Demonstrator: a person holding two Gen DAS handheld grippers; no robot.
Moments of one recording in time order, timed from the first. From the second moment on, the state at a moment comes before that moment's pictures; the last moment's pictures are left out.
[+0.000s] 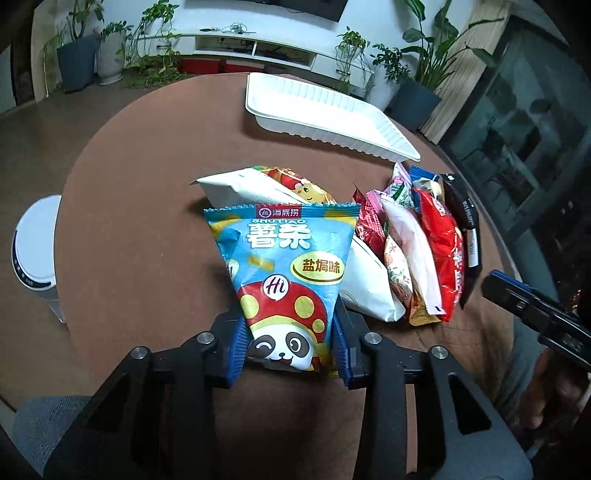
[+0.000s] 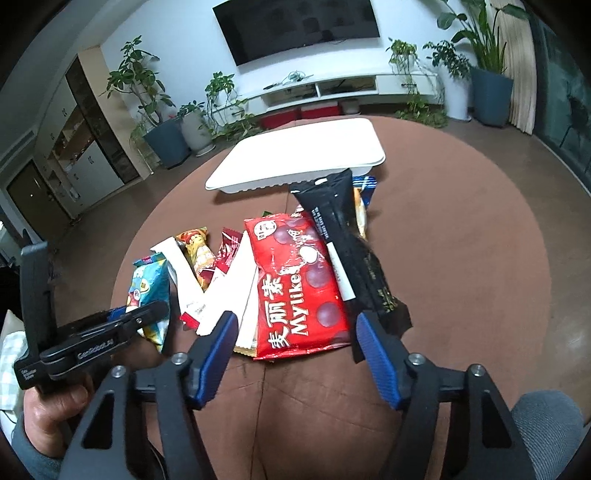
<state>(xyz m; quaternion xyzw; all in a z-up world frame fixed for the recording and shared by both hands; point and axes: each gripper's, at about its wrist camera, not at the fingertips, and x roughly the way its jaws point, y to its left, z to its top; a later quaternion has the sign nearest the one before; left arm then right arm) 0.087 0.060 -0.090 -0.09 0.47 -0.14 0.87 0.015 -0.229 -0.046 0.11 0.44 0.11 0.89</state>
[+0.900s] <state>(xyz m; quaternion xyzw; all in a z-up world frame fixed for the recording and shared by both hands) 0.061 0.061 -0.085 -0.10 0.47 -0.17 0.86 0.057 -0.224 -0.073 0.10 0.49 0.12 0.86</state>
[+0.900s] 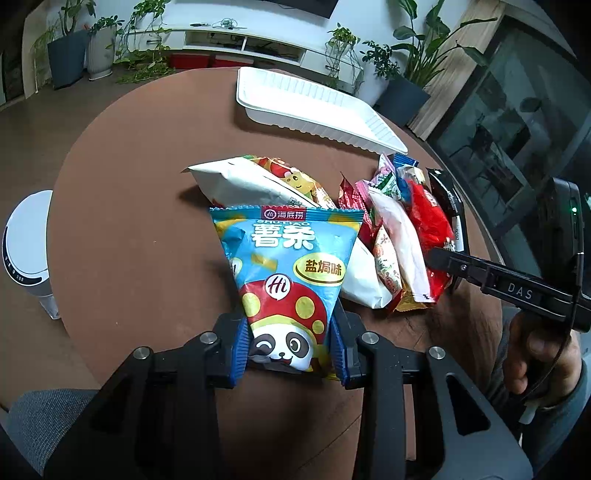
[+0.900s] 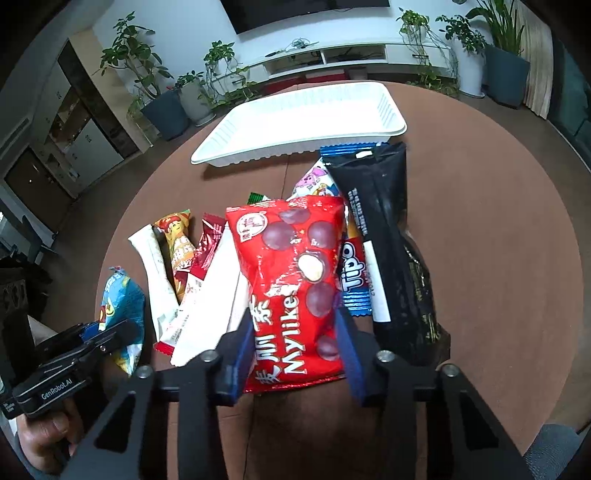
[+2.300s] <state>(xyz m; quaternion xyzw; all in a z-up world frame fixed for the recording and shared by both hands) 0.202 0.099 0.039 -0.09 0.41 -0.18 0.89 0.143 -0.370 0.020 0.23 0.39 0.06 0.89</state>
